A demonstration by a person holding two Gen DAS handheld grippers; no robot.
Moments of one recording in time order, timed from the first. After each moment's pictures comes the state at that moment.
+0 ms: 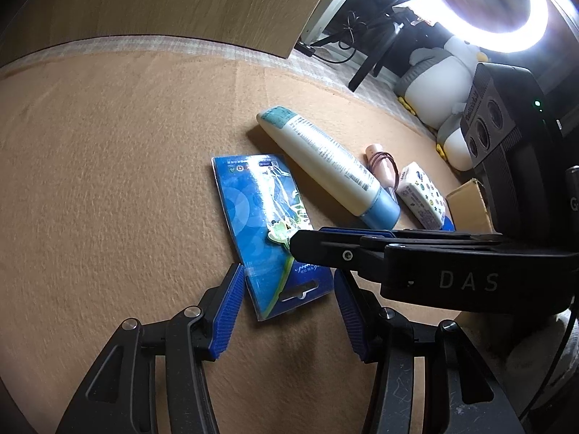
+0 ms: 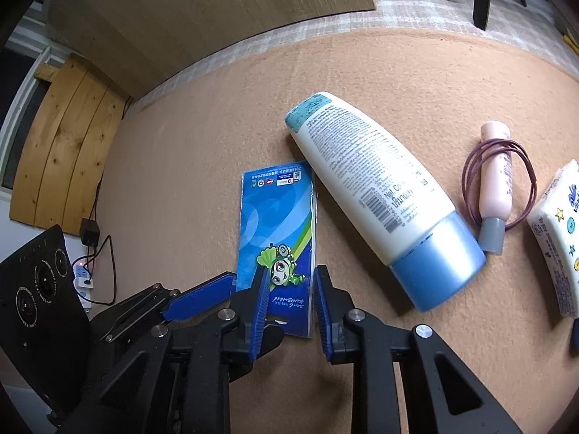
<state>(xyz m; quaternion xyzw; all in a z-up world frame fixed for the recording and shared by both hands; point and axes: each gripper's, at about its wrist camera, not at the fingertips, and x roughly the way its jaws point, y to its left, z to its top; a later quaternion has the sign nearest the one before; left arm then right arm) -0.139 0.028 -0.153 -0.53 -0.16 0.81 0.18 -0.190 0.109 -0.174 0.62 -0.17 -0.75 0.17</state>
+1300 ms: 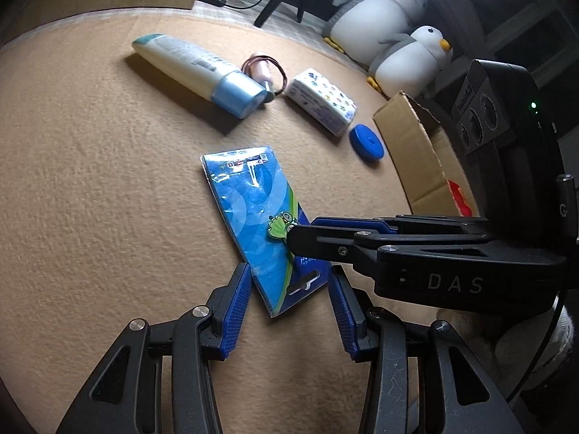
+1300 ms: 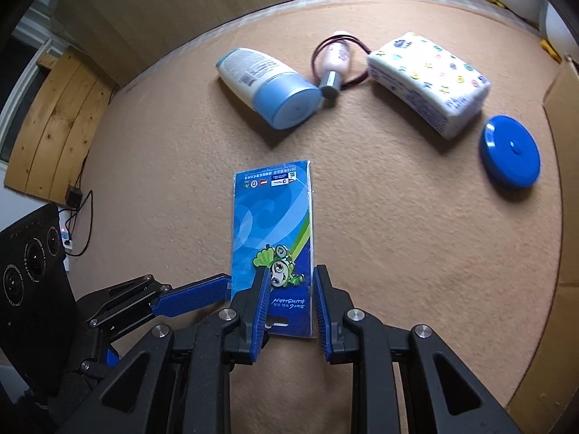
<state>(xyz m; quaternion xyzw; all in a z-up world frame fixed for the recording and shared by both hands) -0.054 0.119 -0.156 -0.55 -0.14 0.78 0.27 -0.084 0.178 -0.169 0.61 -0.15 -0.76 0.13</state>
